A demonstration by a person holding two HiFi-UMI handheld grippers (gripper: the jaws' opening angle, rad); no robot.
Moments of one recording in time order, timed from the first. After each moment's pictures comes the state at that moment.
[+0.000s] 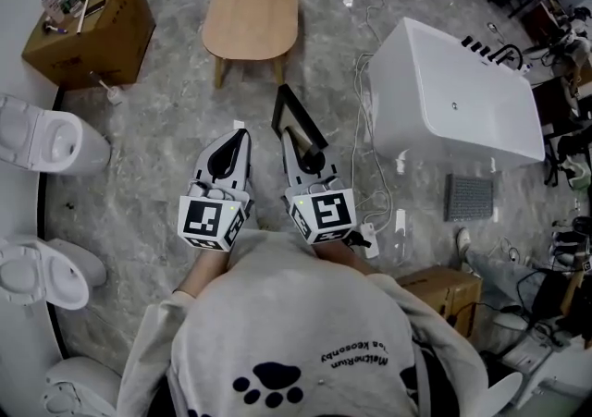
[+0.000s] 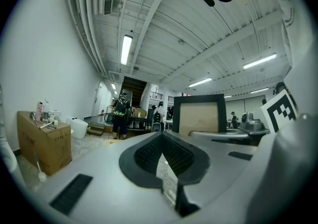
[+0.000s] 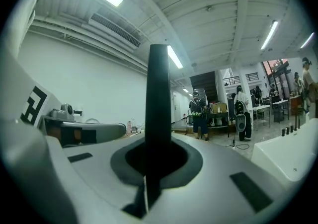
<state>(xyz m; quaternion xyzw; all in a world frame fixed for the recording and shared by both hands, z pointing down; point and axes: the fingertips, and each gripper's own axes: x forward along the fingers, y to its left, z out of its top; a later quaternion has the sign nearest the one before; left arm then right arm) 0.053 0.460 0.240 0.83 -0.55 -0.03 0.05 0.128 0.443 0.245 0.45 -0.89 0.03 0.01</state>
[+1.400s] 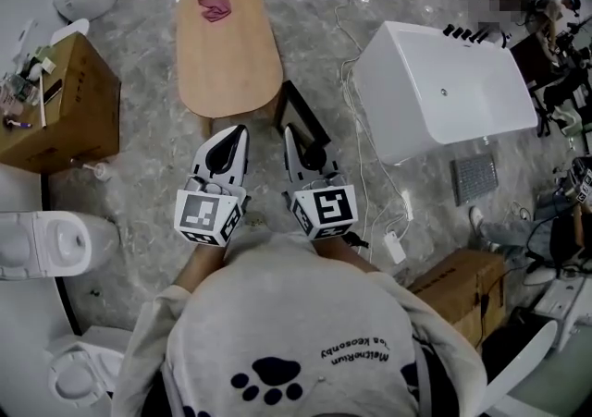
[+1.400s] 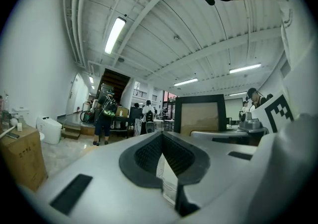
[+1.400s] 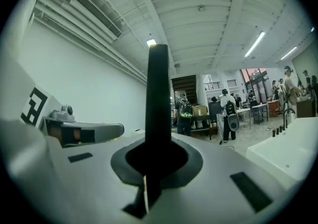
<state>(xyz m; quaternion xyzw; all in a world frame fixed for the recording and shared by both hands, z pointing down) -0.022 0.212 0.238 0.90 -0.43 -0.02 0.04 0.060 0.216 0.244 0.57 -0.82 0.03 0.00</state>
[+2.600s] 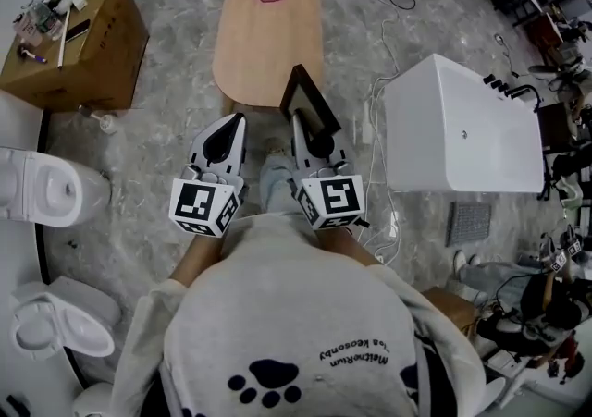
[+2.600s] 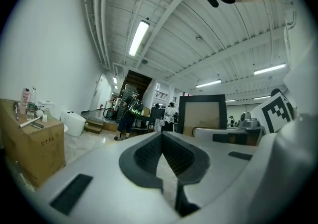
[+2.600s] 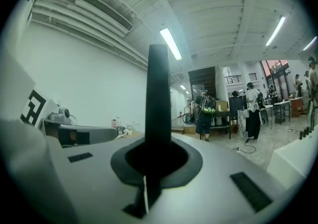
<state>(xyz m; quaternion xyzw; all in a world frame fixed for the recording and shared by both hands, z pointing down) -0.119 0.160 0.268 0.84 -0.53 -0.04 0.09 -0.024 0.140 0.261 0.48 -0.88 0.03 0.03</state>
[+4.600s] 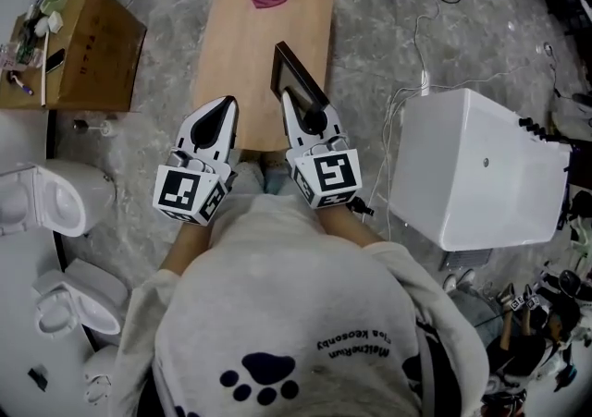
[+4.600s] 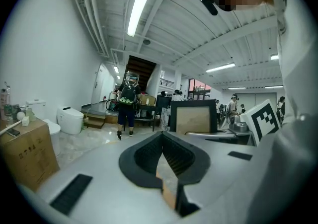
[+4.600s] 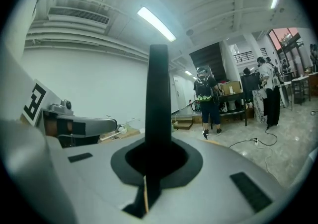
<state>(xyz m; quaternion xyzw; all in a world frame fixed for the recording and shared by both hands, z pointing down) -0.058 -0.157 0.293 0.83 -0.55 0.03 0.12 0.025 -0.193 0.315 0.40 -0.91 0.11 0.05</state>
